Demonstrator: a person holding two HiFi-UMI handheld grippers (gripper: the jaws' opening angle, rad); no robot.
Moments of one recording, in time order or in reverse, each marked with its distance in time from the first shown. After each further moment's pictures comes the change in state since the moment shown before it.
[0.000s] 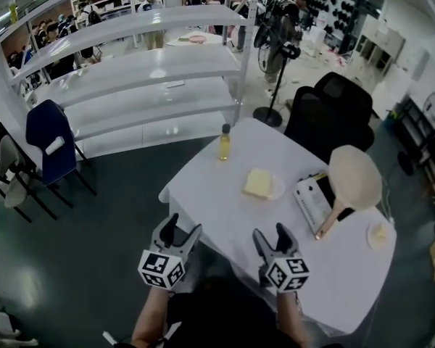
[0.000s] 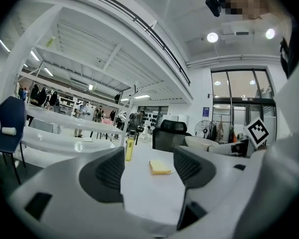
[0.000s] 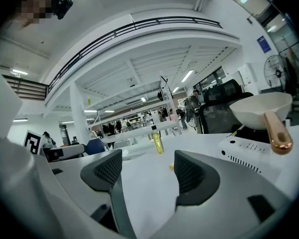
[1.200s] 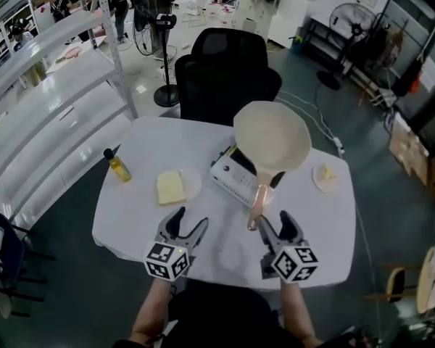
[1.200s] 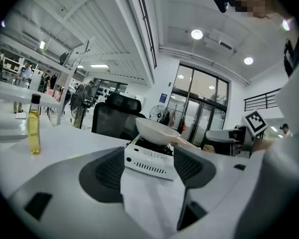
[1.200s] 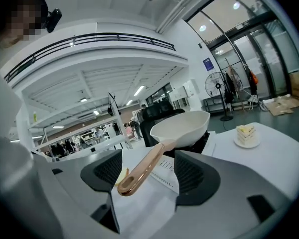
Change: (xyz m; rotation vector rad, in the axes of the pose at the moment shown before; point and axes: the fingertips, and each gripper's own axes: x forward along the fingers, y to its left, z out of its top) left arm 0.221 -0.213 -0.037 0.014 0.251 -0.591; right arm -0.130 -0.210 0.052 0.230 -0.149 -0.528
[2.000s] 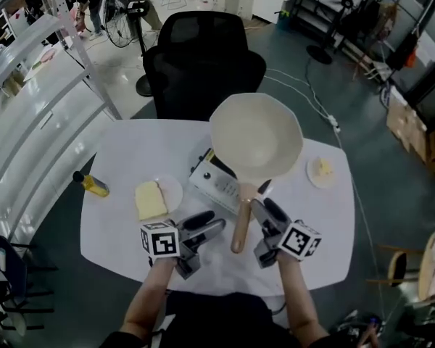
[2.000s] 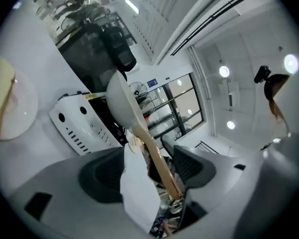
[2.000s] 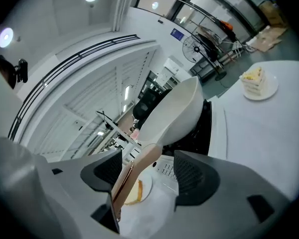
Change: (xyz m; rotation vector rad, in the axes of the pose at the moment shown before) left arm 0.126 -0.071 0.000 -0.652 0.251 -0.595; right arm 0.093 -0.069 0.020 0.471 0.088 0.154
